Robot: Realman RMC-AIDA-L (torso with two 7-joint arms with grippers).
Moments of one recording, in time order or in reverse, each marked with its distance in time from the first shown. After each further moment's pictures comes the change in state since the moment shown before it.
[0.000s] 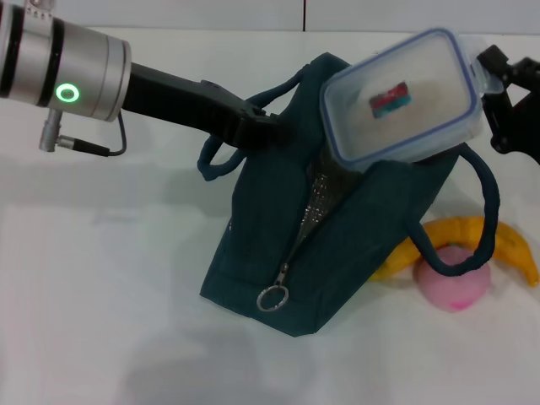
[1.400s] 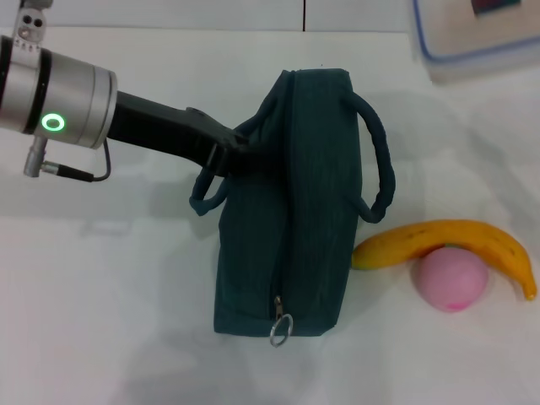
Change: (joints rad) left arm 0.047 -0.001 0.006 0.006 0.025 0.021 0.035; right arm 0.021 0.001 0.095 0.004 0.215 -0.067 0.133
